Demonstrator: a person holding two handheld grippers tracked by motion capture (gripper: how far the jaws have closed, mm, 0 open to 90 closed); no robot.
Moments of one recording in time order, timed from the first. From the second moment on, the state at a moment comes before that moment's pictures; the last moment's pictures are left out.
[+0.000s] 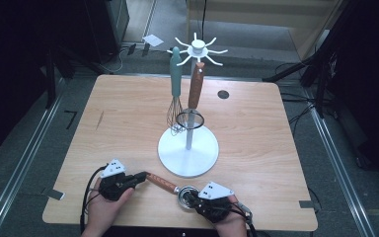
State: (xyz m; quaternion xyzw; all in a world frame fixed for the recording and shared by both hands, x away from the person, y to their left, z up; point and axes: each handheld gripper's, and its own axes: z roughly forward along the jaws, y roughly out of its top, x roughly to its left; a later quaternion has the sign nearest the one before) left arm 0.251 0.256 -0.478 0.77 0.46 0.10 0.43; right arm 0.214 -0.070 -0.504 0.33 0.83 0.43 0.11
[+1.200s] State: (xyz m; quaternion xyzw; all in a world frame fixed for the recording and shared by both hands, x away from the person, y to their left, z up) left arm 0.253 0.223 -0.491 0.80 0.44 0.05 0.40; right arm 0.215 -0.132 -0.503 0.48 0.76 0.42 0.14
